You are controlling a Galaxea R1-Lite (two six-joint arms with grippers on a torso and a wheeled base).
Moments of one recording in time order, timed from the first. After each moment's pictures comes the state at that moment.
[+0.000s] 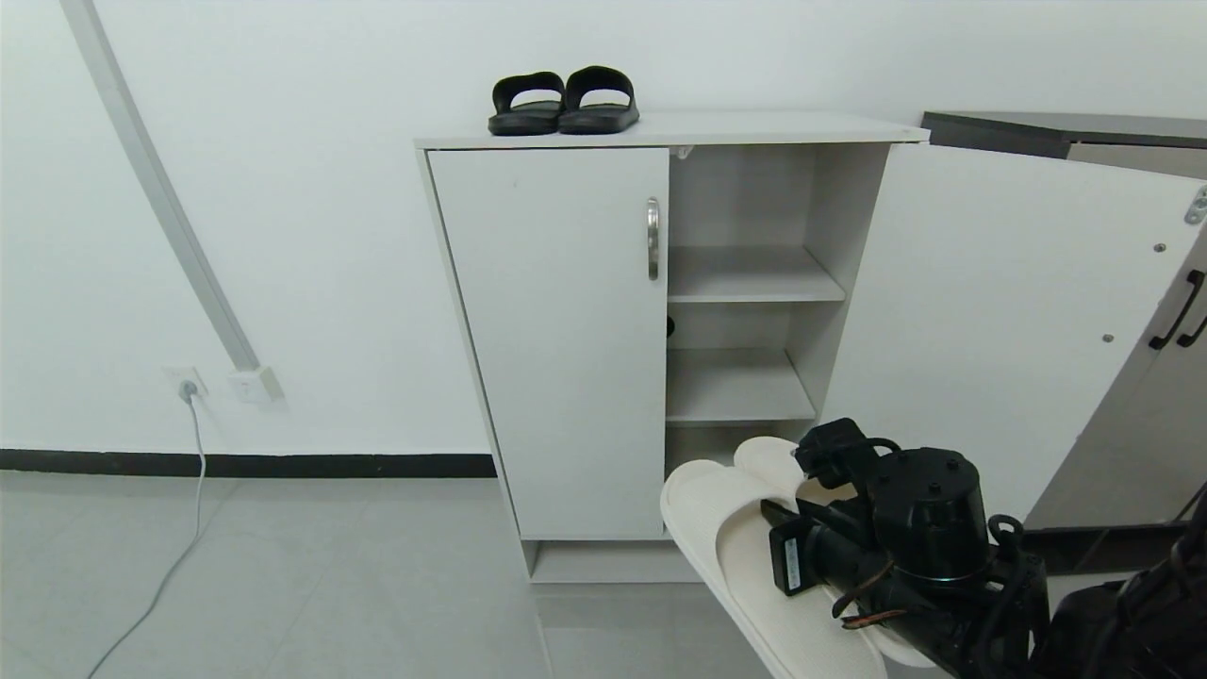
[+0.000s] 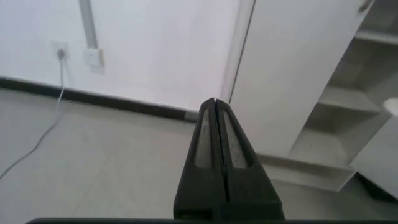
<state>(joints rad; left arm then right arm) 0.00 0.01 -0.02 -0.02 0.10 -0.09 0.75 1.87 -0.54 -0.96 -0.32 0.15</state>
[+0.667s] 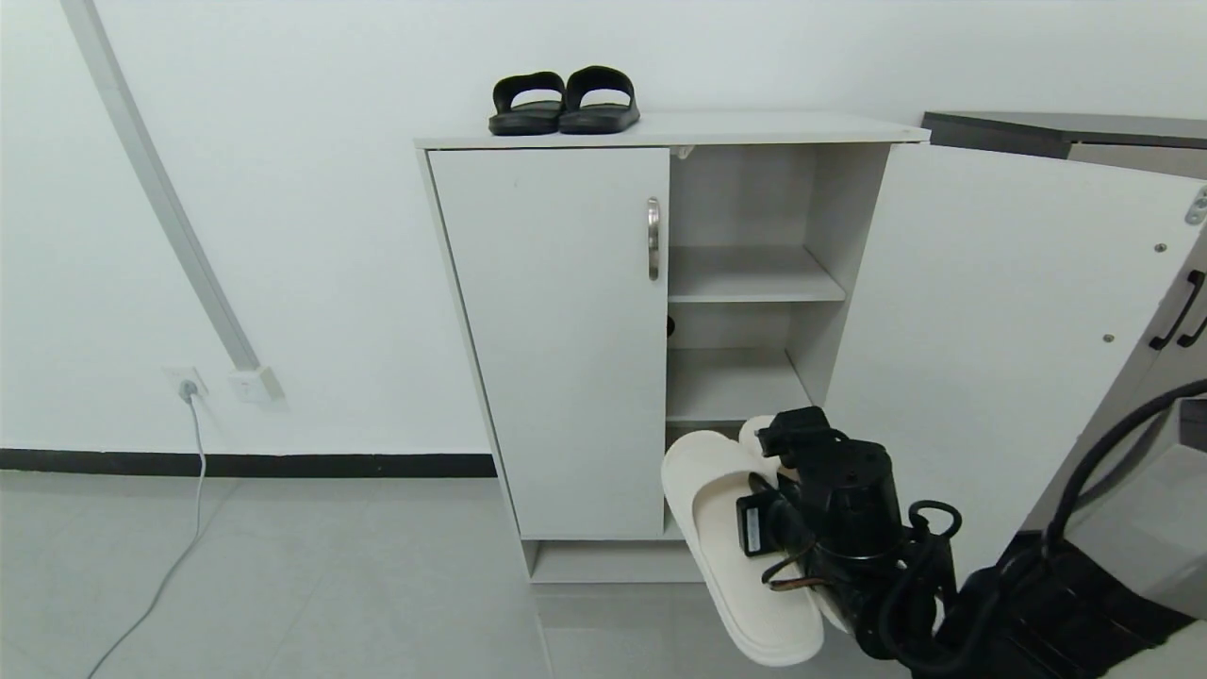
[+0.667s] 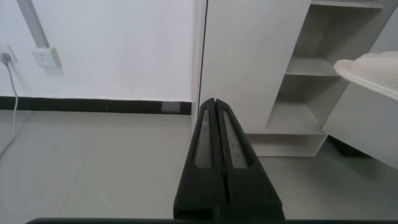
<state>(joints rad) 0.00 0.00 0.00 0.00 0.01 -0.07 0.77 2.03 -0.71 -0.99 -0.57 0.17</state>
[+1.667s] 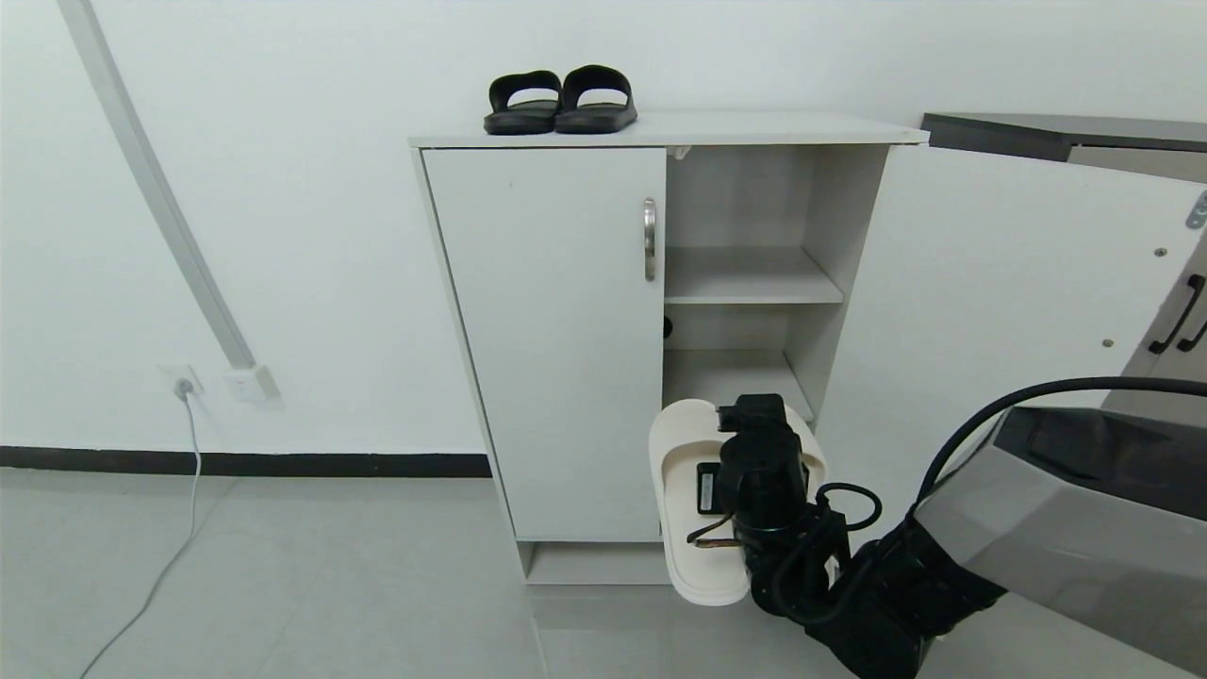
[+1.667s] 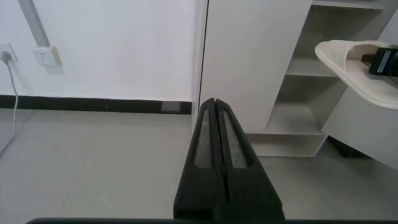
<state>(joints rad) 0.00 0.00 0.00 0.00 0.01 -0.07 0.78 2.22 -0.96 -1.00 -0.76 0.23</state>
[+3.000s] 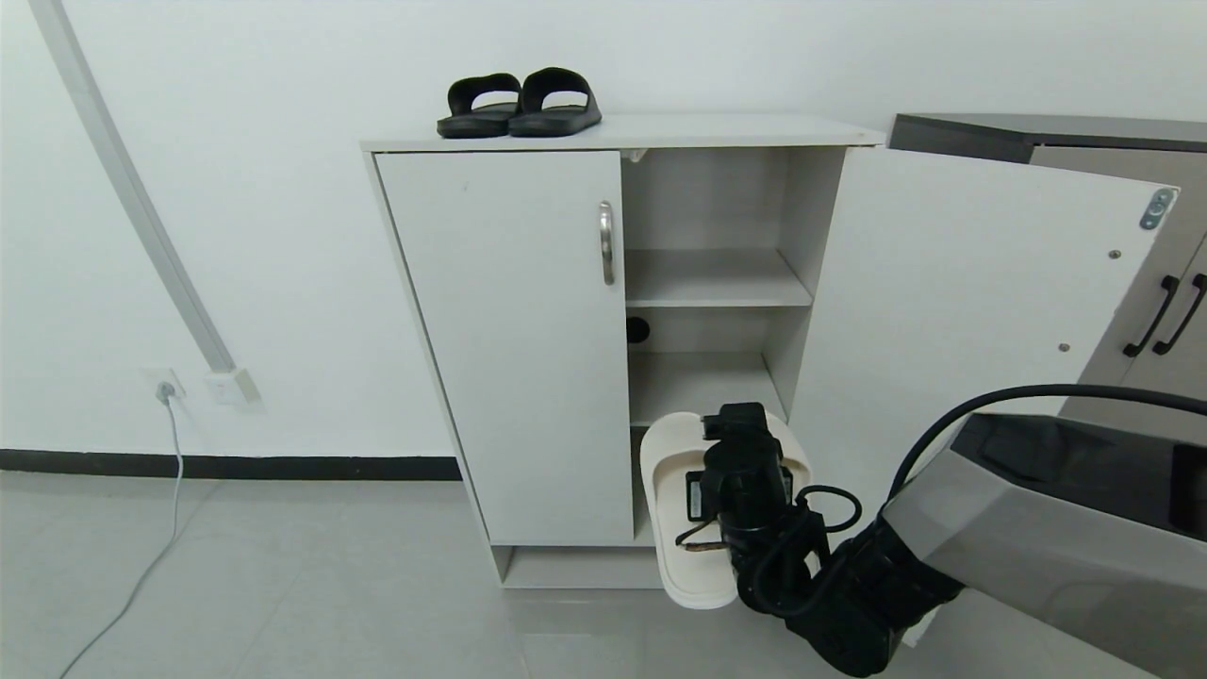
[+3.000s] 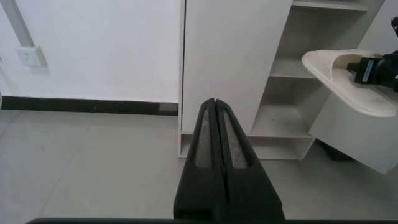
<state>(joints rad) 0.00 0.00 0.00 0.00 0.01 -0.07 0.78 2.28 -1.02 -0.95 -0.72 0.23</state>
